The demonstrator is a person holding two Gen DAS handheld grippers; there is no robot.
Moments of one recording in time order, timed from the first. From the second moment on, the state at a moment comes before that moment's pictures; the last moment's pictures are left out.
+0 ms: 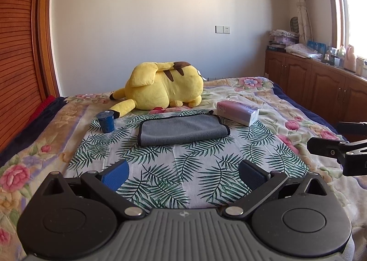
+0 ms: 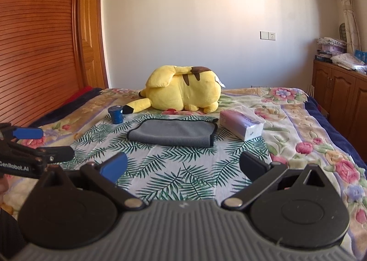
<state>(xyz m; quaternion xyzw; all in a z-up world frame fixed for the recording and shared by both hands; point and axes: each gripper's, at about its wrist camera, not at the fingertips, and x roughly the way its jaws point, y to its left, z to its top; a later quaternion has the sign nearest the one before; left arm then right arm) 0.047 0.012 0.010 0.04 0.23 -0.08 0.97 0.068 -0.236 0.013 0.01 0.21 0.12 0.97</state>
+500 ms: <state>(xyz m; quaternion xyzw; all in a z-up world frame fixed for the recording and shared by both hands) 0.024 0.010 -0.011 0.02 0.25 -0.07 0.97 0.046 -0.253 -0.017 0.03 0.22 0.09 0.97</state>
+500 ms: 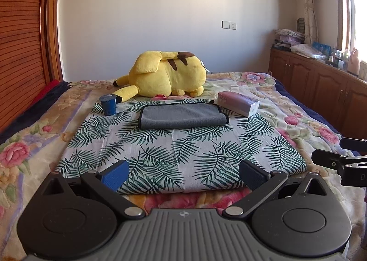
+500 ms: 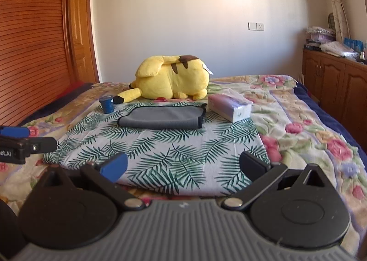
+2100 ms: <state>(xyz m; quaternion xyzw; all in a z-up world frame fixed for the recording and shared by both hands) -0.004 0.001 0.002 0.03 0.17 -0.06 0.98 0.025 -0.267 -0.005 0.03 0.13 0.10 0.99</state>
